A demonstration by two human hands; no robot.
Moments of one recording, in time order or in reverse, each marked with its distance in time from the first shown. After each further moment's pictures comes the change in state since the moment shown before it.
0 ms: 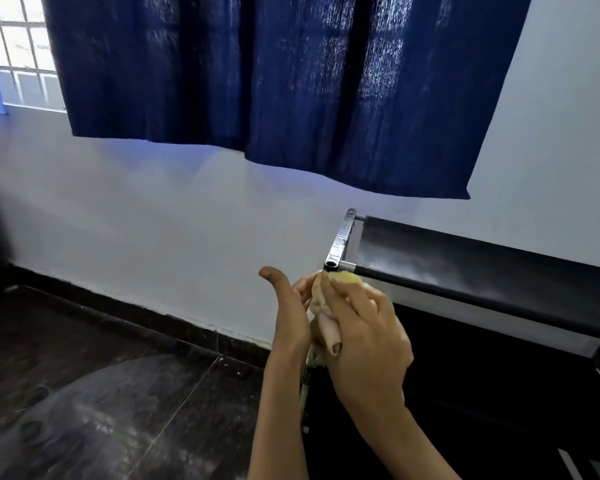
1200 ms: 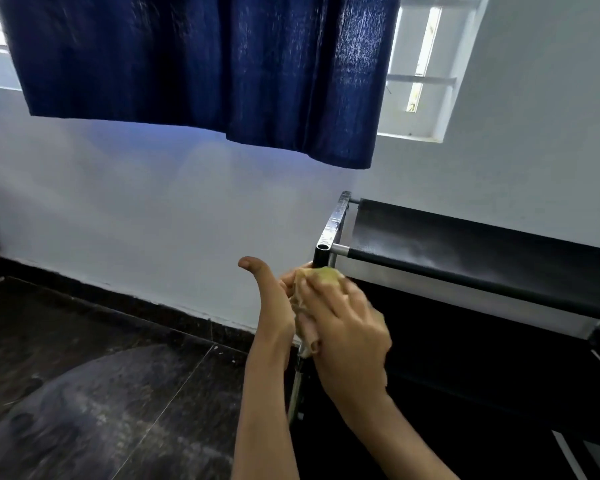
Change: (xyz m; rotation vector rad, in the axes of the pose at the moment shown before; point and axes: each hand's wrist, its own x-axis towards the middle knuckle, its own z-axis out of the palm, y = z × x) left_hand 0.001 -0.005 -0.008 0.074 0.031 -0.014; right_hand -0.011 0.011 0.027 -0.021 0.113 -0.165
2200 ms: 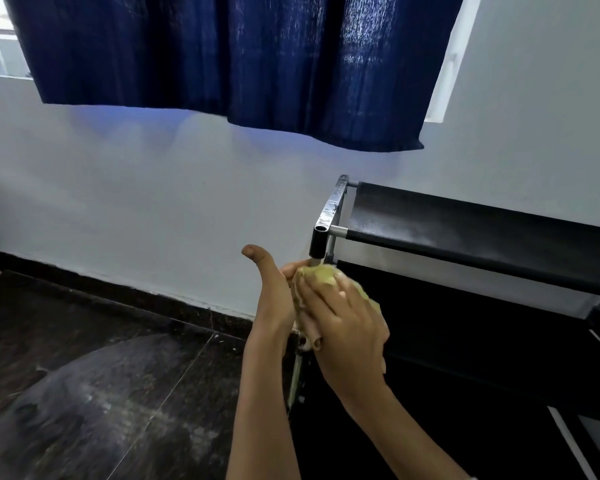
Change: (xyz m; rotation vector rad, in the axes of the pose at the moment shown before) left_hand -0.001 -0.007 -0.005 0.087 0.006 -0.056; right_hand -0.013 0.007 0.012 0.050 -0.095 -0.010
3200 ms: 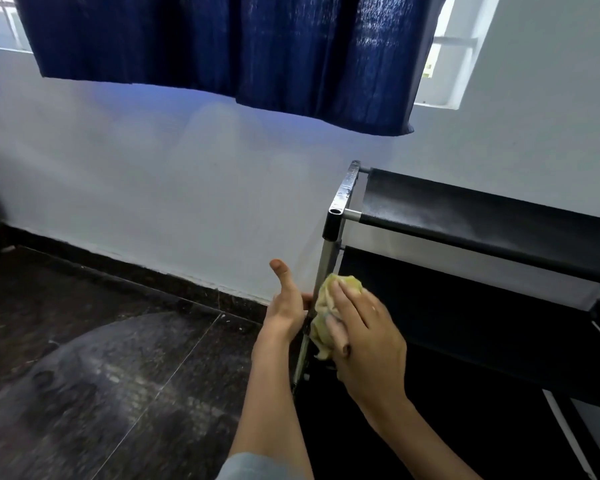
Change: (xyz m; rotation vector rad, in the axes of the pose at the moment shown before) left_hand -0.003 -0.037 -0.015 0.271 0.031 -0.248; right_hand -0.042 0.012 0.004 -0.050 0.057 0.022
